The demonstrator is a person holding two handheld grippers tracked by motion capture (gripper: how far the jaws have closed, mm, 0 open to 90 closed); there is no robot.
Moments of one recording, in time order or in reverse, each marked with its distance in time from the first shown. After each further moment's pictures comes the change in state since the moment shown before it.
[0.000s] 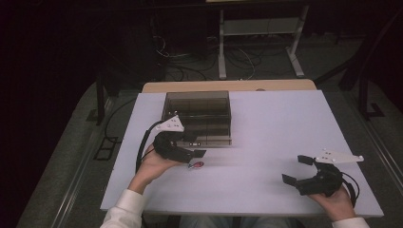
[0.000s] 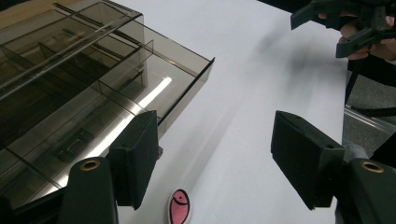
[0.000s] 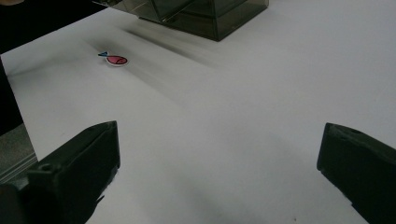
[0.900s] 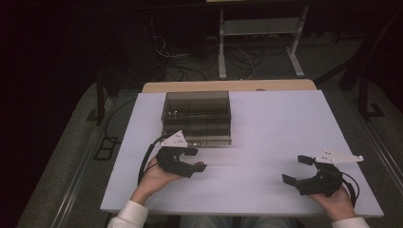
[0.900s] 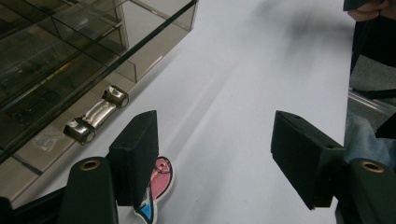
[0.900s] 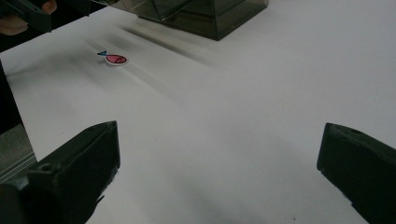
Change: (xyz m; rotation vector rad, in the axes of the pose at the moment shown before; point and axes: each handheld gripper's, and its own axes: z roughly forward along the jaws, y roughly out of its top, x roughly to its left) left arm -0.011 -0.034 0.017 0.065 -0.001 0.009; right arm 0.000 0.000 0.000 0.003 -0.002 -0.001
